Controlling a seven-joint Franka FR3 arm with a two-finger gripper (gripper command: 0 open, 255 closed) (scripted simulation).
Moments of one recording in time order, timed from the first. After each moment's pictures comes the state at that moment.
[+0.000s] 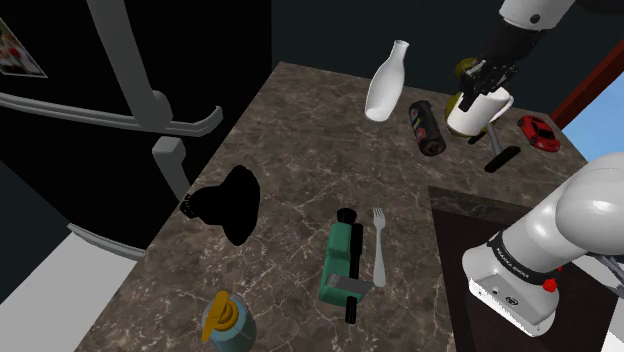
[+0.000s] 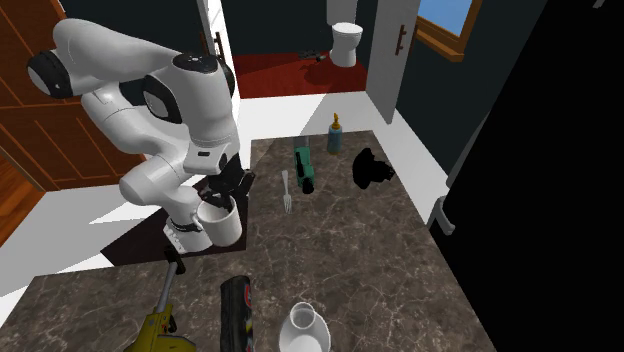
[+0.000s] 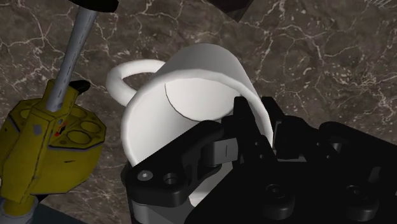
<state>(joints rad) 0.00 -0.92 0.04 -2.62 -0.03 1.73 0.30</state>
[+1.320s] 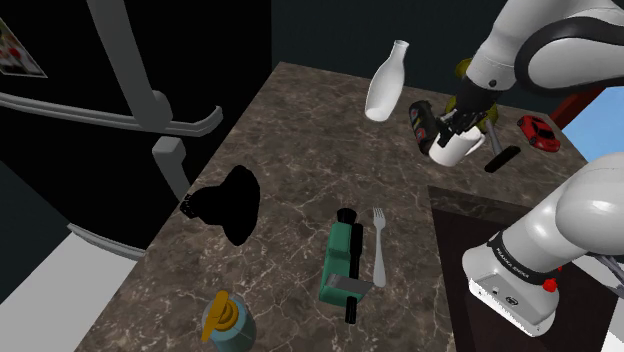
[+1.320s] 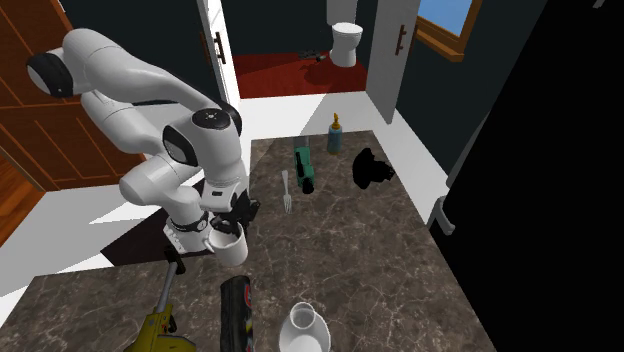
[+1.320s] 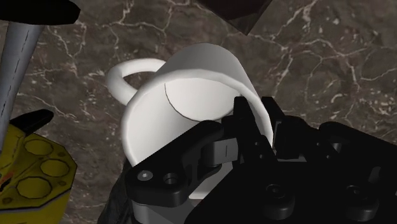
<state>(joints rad) 0.00 -0.90 0.04 -2.88 -0.03 2.01 0.32</state>
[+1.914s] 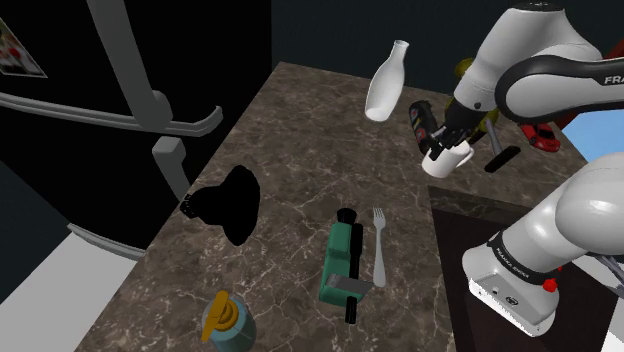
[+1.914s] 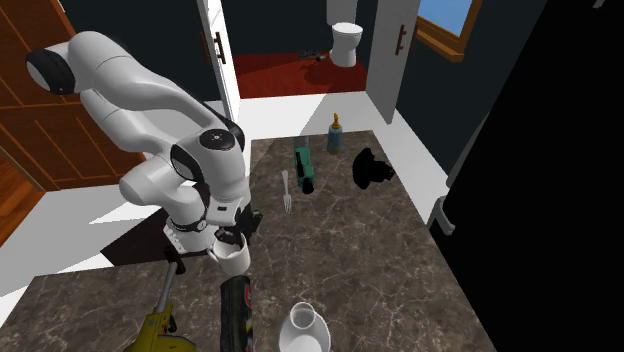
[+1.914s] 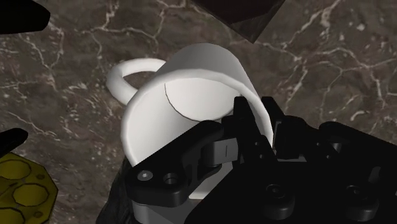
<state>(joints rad) 0.00 -0.83 0.04 -2.97 -0.04 2.17 0.32</state>
